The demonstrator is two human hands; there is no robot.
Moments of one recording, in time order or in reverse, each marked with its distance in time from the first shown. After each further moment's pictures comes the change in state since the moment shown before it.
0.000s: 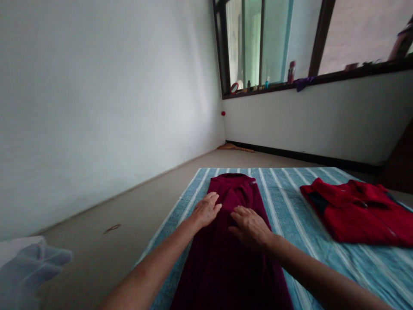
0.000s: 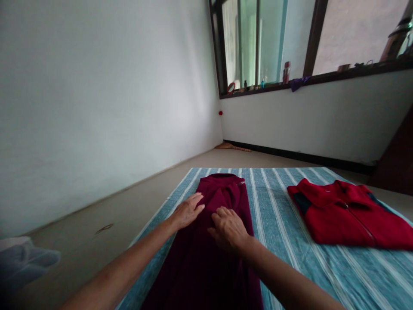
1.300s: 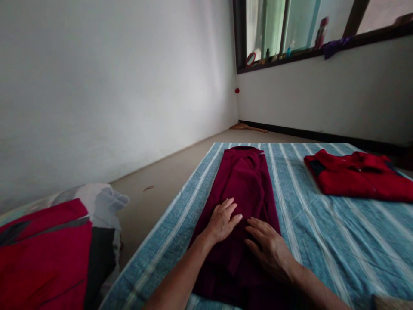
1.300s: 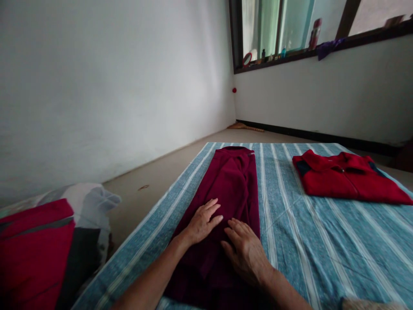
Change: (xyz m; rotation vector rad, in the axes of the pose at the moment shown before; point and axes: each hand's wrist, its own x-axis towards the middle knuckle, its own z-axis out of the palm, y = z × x) left_hand -0.181 0.093 0.025 -0.137 -0.148 -0.049; right_hand -0.184 -0.068 0.041 0.283 0.186 -0.073
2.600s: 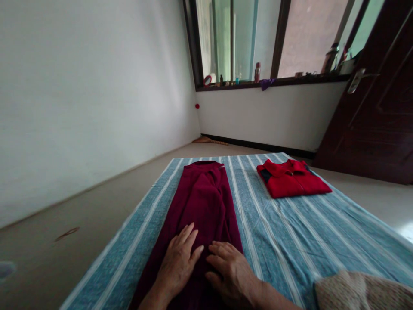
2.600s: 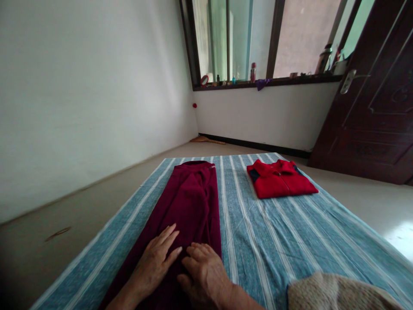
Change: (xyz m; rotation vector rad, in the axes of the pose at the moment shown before) left_hand 0.011 -0.025 0.015 0.116 0.223 0.158; right_hand 0.016 -0.003 0.000 0.065 -0.004 0.040
